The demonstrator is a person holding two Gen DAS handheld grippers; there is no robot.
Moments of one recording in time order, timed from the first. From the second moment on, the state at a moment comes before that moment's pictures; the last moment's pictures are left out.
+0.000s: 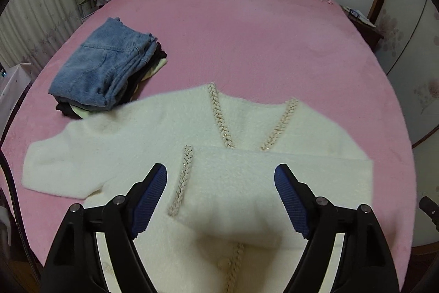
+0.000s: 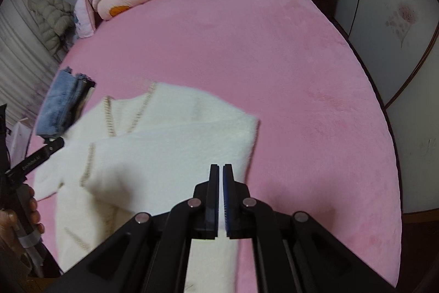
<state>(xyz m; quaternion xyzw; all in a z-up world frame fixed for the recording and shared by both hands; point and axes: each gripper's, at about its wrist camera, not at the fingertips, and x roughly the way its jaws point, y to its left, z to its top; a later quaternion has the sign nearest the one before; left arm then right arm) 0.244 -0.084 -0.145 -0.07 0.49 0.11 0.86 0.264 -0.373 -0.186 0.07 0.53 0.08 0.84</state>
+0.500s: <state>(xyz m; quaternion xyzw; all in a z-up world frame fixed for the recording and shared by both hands) 0.128 -0.075 -0.026 -0.09 0.46 0.11 0.87 0.202 -0.324 -0.083 0.05 0.48 0.16 0.86</state>
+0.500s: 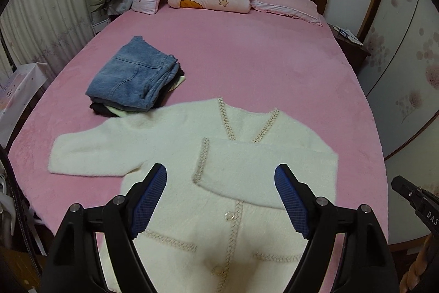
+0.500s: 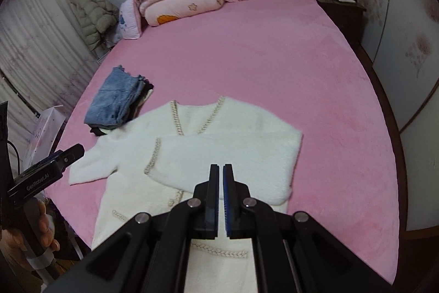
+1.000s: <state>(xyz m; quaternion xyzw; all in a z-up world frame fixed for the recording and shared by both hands) 0.063 0.092 -0.035 -0.13 0.45 0.12 0.88 0.153 -0.226 -0.054 0.04 0.45 0.18 0.87</state>
